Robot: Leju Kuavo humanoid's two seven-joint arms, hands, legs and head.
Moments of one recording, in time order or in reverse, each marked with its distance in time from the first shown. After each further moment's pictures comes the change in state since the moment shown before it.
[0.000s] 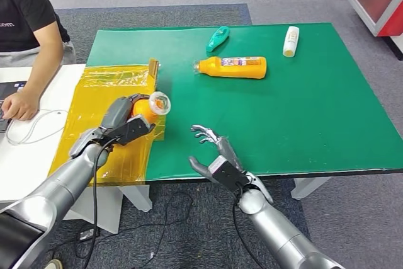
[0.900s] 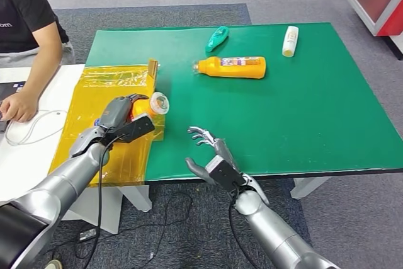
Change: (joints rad) left arm -0.055 -0.026 -0.031 0.138 -0.066 0.085 0.077; right arm 0.000 0.030 -0.005 0.034 -0.017 0.006 0.000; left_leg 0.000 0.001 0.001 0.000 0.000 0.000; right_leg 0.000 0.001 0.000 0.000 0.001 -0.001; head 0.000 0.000
